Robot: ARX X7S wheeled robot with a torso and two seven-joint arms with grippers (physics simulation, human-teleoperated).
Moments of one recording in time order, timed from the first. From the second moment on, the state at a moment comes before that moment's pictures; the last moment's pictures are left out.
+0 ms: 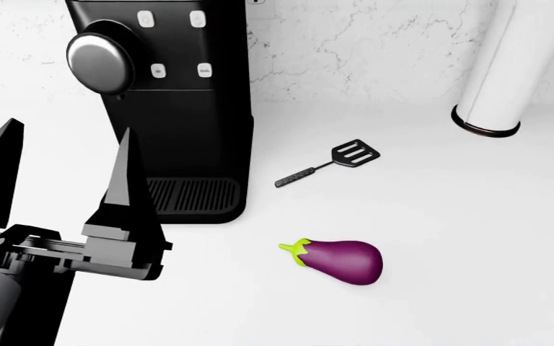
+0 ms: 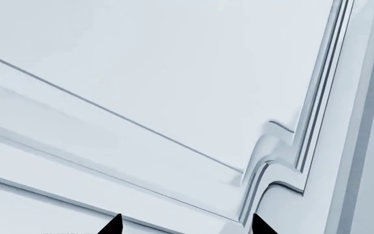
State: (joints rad) left arm -0.47 -1.08 0.66 0.97 -0.74 0.03 -0.97; right arm 2.08 0.52 -0.96 0.09 1.09 0.80 0.53
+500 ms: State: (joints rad) left arm -0.47 -1.10 0.66 0.97 -0.74 0.05 -0.98; right arm 2.06 0.43 -1.02 0.20 0.94 0.73 0.50
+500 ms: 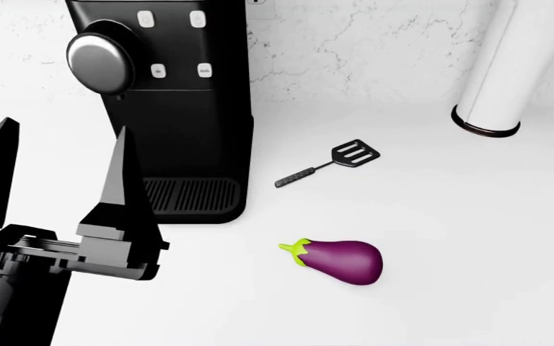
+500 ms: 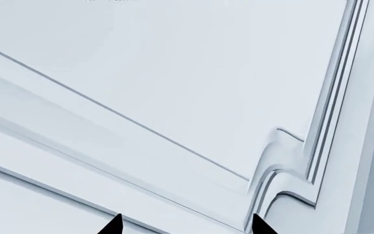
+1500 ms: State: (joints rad) left arm -0.45 -1.14 0.65 0.99 -0.75 0.11 -1.00; right arm 2.18 0.23 -1.12 0.60 0.93 0.73 0.35
